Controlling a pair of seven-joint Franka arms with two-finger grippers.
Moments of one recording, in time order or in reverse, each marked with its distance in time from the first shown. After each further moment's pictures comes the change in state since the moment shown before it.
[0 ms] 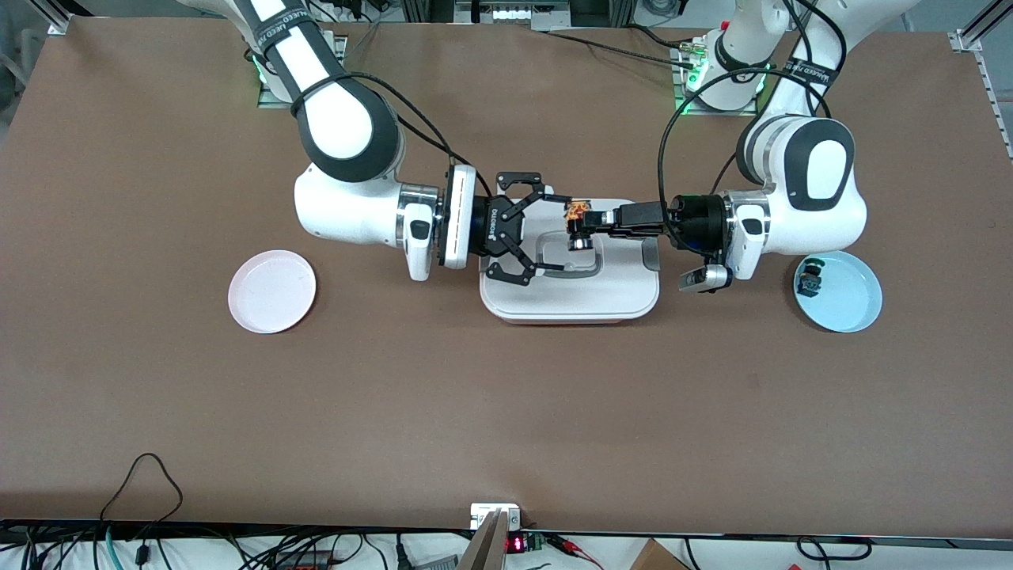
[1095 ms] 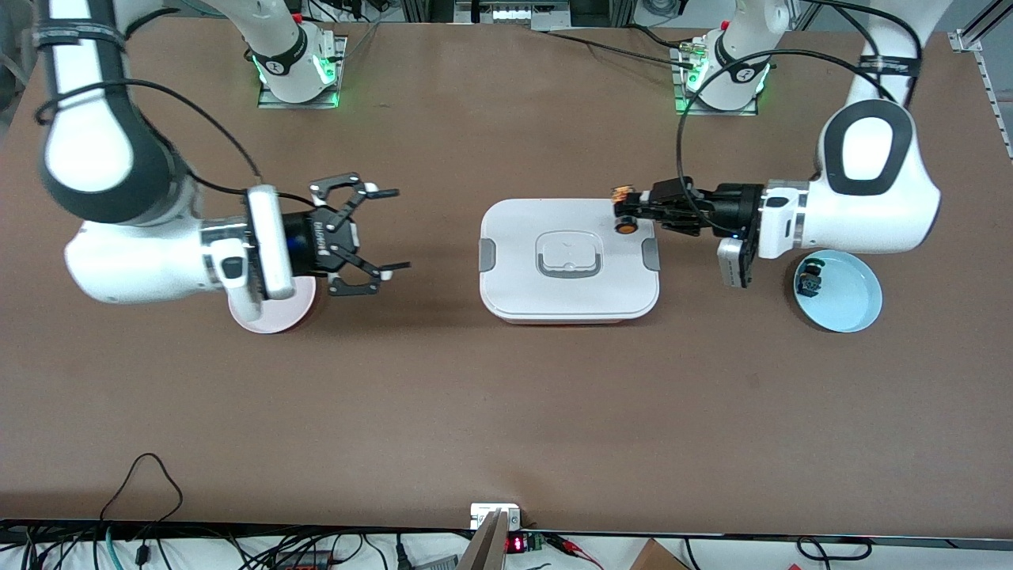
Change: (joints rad) left arm 0.128 -0.050 0.005 0.061 0.722 -0.193 0.024; right arm -0.419 -0.073 -0.034 0.035 -0.419 -0.739 0.151
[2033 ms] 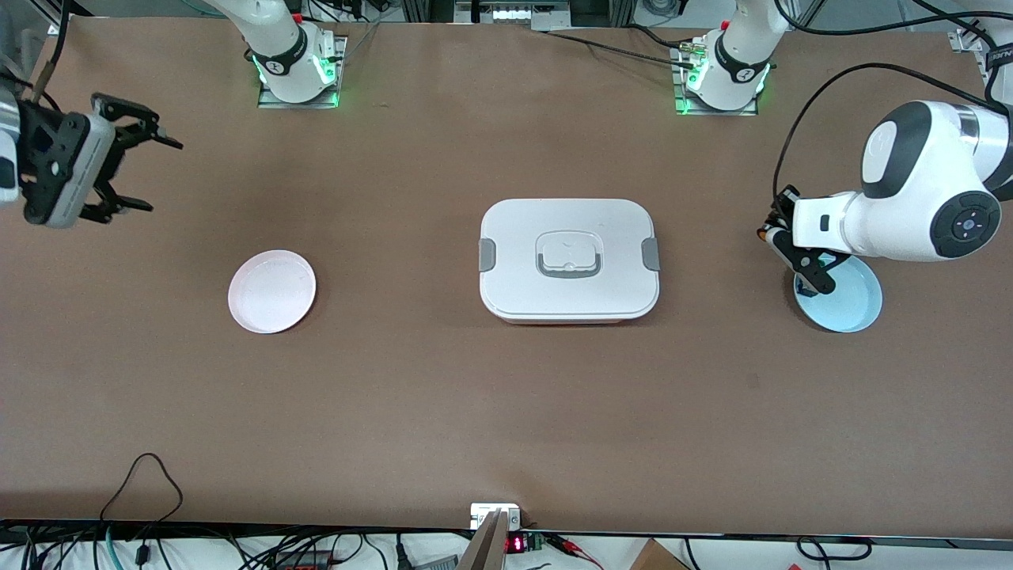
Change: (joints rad) left arm 0.054 0.038 -0.003 0.086 1.028 -0.063 0.270; right arm 0.038 -0.307 -0.176 0.108 -1.045 -0.201 0.604
